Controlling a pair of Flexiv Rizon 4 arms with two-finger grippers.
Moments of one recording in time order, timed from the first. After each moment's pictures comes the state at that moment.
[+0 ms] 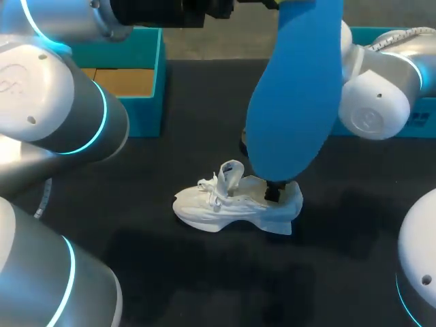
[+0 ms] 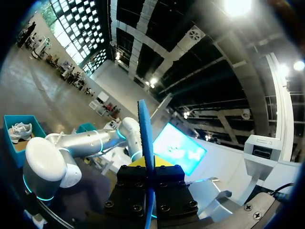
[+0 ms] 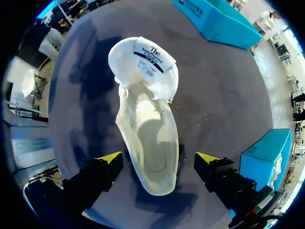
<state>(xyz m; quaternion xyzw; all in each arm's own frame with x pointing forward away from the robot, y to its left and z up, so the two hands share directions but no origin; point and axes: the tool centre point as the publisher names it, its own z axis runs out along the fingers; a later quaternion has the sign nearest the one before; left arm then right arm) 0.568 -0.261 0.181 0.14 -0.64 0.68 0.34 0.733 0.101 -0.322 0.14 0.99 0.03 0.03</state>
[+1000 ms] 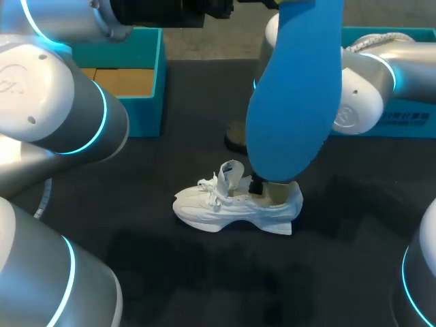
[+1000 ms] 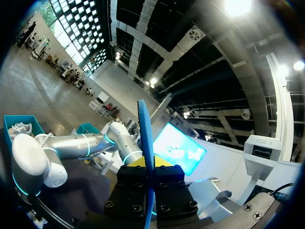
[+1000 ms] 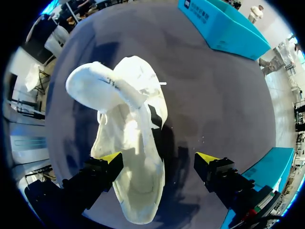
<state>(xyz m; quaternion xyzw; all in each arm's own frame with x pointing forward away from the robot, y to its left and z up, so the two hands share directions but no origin) 0.568 -0.261 0.181 0.14 -0.64 0.68 0.34 0.767 0.135 -0.348 0.10 0.99 0.06 0.02</state>
